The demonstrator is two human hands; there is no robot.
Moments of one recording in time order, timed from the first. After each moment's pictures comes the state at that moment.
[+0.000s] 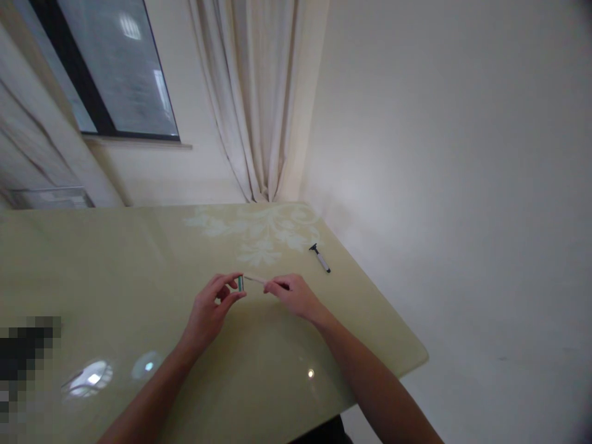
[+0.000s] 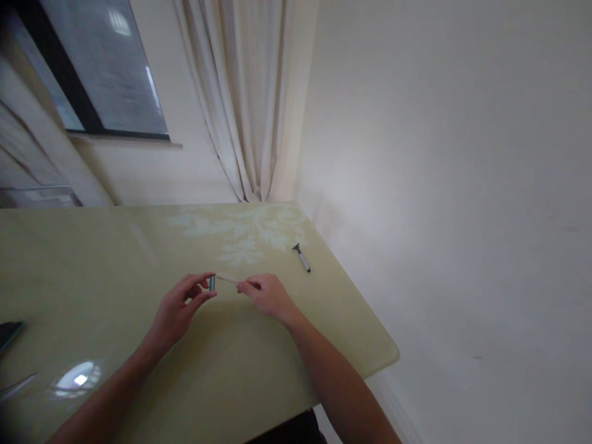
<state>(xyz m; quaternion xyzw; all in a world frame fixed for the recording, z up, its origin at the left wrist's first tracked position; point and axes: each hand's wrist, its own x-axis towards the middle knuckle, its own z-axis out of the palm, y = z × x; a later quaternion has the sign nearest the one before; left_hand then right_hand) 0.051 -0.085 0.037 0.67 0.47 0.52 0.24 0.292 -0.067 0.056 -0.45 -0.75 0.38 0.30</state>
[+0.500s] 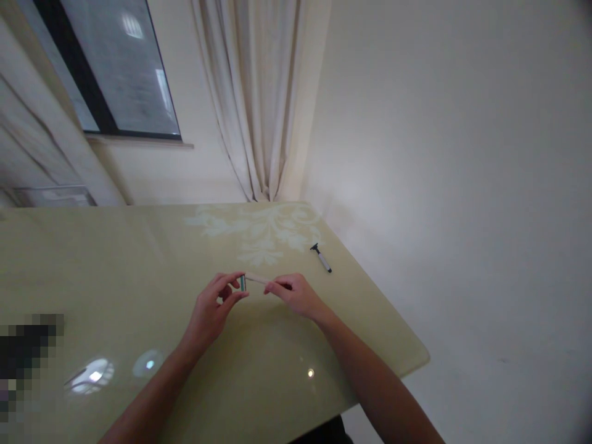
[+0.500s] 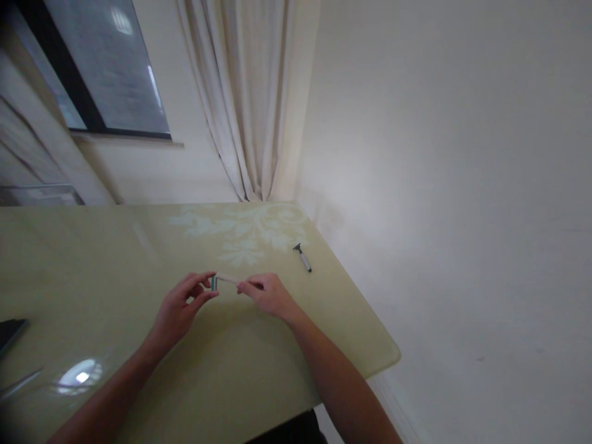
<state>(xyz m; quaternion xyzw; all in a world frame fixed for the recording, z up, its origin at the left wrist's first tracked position) 0.053 -0.087 0.037 0.68 0.46 0.53 0.23 0.295 -0.069 0.059 -0.44 -0.75 0.39 0.31</state>
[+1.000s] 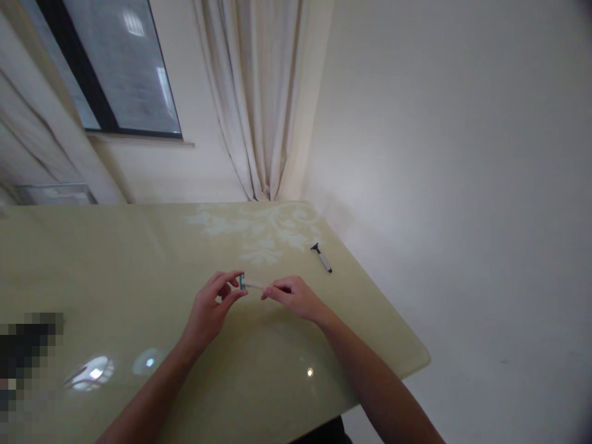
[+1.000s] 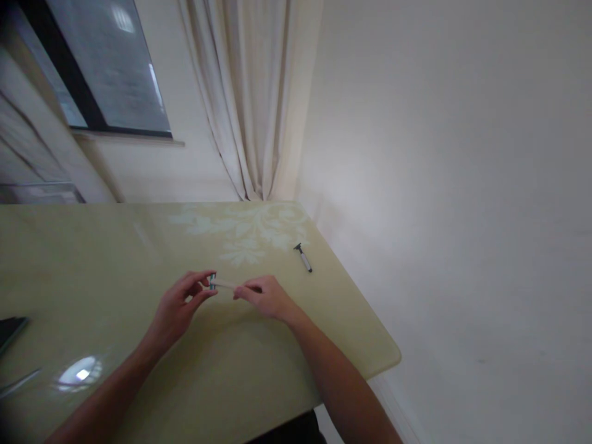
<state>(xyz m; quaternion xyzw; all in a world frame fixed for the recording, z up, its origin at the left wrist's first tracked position) 0.052 -0.086 0.039 0.68 0.46 0.53 0.23 0.293 -0.072 0.060 -0.44 -0.76 0.38 0.29</state>
